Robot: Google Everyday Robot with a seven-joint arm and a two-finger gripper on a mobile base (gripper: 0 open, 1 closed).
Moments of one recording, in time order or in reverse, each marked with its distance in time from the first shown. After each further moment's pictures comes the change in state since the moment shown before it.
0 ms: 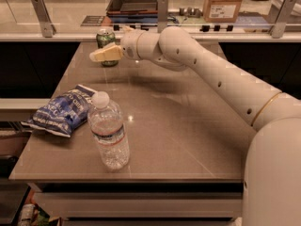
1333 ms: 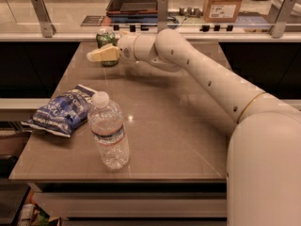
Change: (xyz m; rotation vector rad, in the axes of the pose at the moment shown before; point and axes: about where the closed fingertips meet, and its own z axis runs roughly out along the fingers) arm 0.015 -0.007 0.025 -0.038 -0.017 0.086
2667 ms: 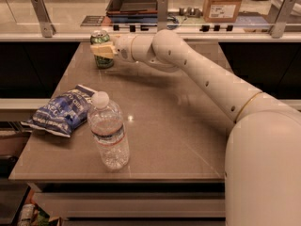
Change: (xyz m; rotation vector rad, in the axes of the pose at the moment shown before) arm 0.001 0.009 0.009 -0.017 0.000 0.002
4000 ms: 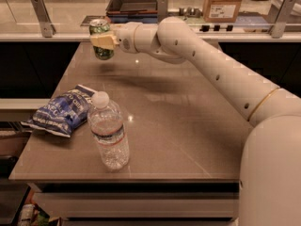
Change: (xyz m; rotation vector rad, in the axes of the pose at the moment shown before) arm -0.045 0.013 -0.027 -0.005 -0.015 -0.021
